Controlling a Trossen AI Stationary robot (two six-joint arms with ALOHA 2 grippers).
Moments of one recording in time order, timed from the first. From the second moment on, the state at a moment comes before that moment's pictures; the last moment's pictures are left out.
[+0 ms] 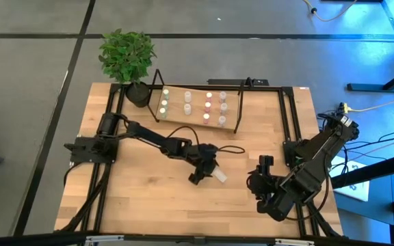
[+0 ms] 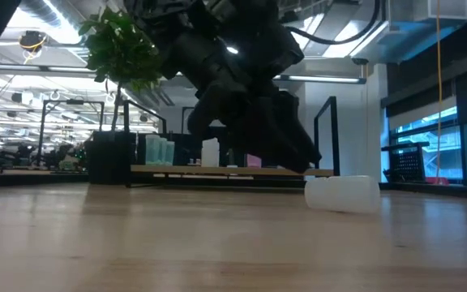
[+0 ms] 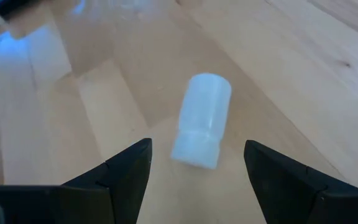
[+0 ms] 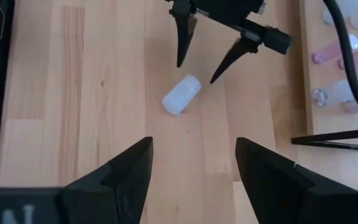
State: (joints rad) left arm -0.11 2.02 1.23 0.07 0.12 0.42; right arm 0.82 1.55 1.48 -1.27 0.56 0.76
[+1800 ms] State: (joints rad) left arm -0.13 2.12 1.23 0.19 0.09 0.35; right arm 0.82 1.55 1.48 -1.23 0.56 0.79
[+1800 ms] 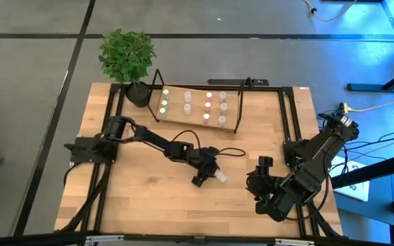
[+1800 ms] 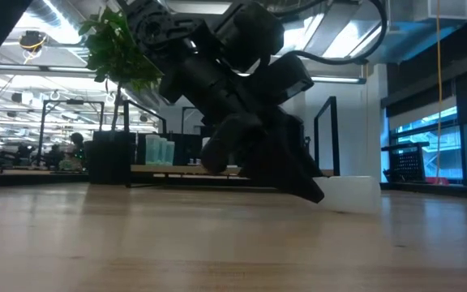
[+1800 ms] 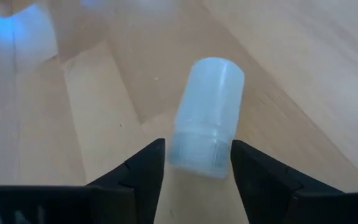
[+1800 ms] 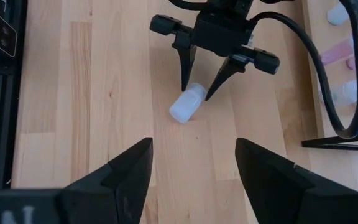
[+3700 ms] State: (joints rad) left arm -0.21 1.64 1.39 -0.93 -0.38 -0.13; right arm 0.80 1.55 1.48 -1.22 0.66 0.78
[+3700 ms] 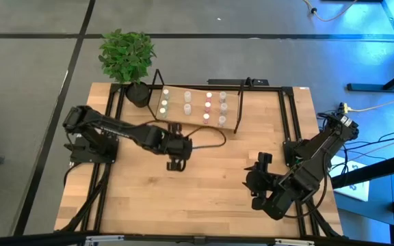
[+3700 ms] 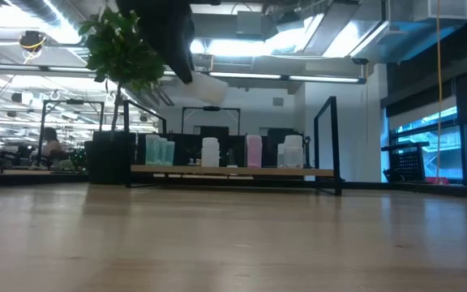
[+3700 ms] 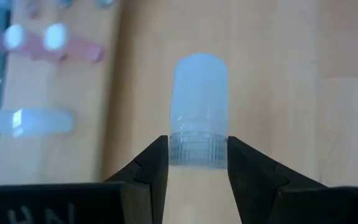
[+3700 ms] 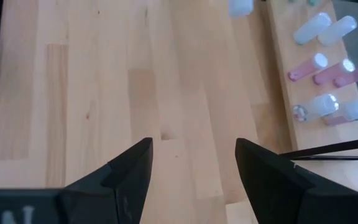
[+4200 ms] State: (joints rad) left arm -0.15 1.65 1.51 -1.38 -0.18 -0.30; right arm 0.77 1.55 1.48 -1.22 0.71 0.77
